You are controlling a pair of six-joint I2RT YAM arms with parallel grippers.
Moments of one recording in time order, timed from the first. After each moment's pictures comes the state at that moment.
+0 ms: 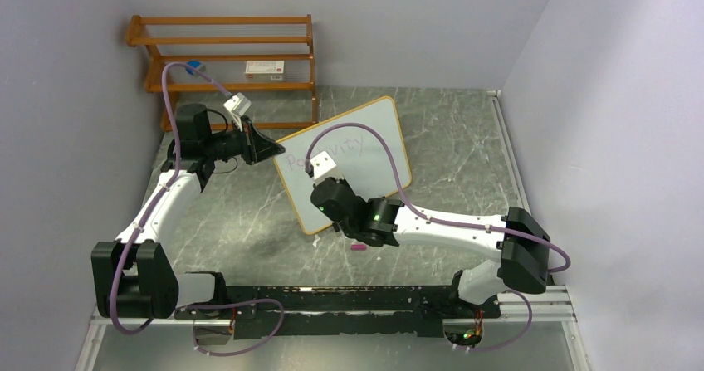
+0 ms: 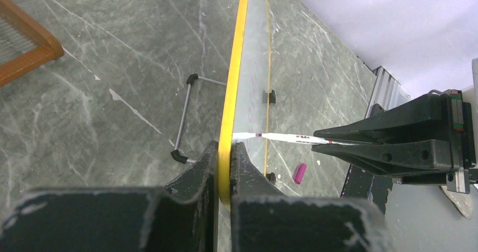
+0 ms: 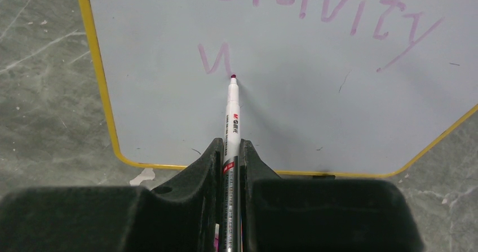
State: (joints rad) left arm -0.04 1.27 0.90 -0.04 1.02 -0.12; right arm 1.21 1.47 1.07 -0.25 0.67 0.17
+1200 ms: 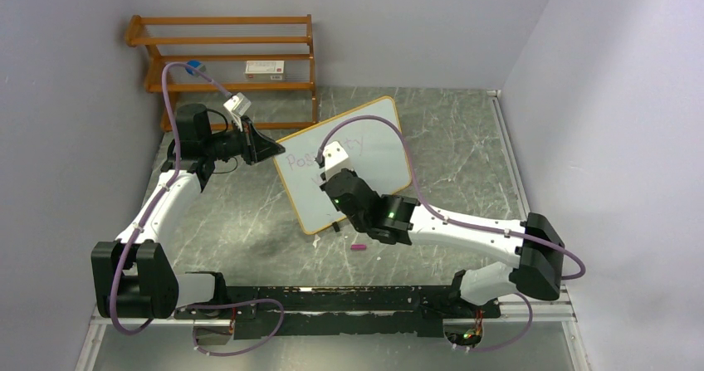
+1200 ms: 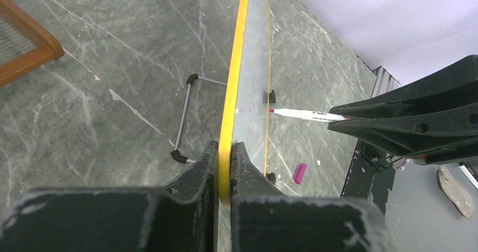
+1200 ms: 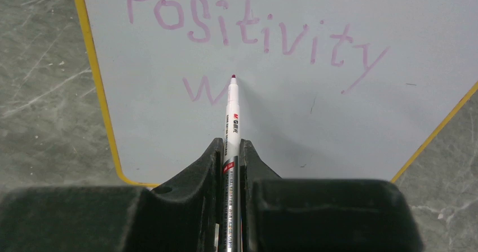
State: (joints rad) left arm -0.04 1.27 0.90 -0.04 1.01 -0.12; right arm 1.17 1.39 1.05 -0.17 0.66 0.12
